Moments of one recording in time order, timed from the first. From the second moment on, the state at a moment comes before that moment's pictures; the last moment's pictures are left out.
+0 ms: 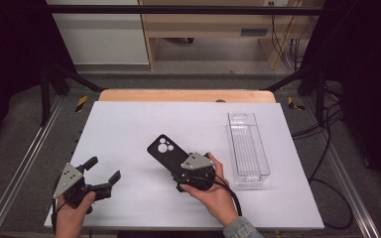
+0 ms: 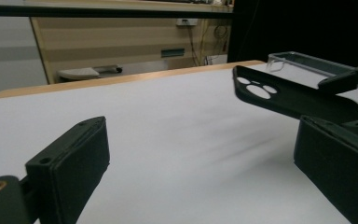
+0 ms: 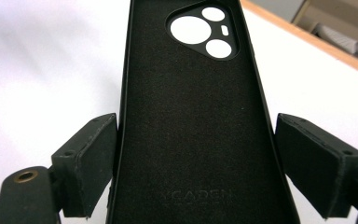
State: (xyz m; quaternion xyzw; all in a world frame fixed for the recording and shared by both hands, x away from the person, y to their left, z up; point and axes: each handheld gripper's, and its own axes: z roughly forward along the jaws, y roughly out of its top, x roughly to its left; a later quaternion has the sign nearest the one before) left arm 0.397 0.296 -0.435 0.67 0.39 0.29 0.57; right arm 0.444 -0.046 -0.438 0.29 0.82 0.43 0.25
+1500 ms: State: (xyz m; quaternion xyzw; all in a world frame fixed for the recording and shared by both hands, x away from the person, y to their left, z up) left arm 0.421 0.252 -0.406 0.68 0.38 0.22 0.58; right arm 0.432 -0.038 -0.440 0.29 0.78 0.48 0.28
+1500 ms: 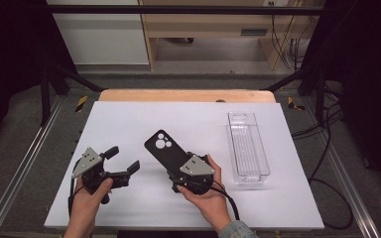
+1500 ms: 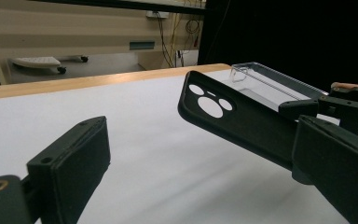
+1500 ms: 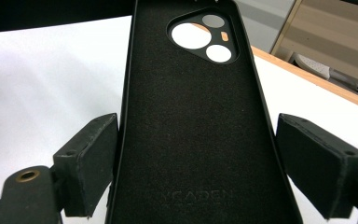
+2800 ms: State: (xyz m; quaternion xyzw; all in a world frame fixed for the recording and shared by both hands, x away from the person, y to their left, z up) left arm 0.425 0.242 -0.419 0.69 0.37 0.16 0.60; right arm 0.412 -0.017 -0.437 0.25 0.77 0.51 0.29
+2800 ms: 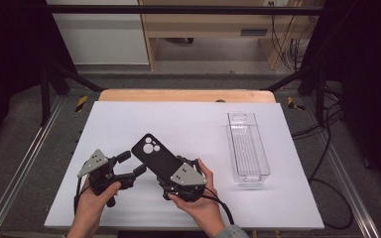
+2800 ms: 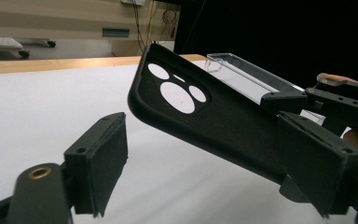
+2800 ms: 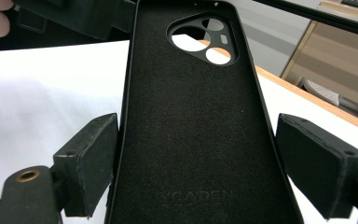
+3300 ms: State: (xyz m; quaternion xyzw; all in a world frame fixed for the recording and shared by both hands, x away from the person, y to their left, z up) left arm 0.423 0.246 -0.423 0.66 0.42 0.13 0.62; right arm 0.408 -0.006 -0.445 0.25 0.78 0.50 0.28
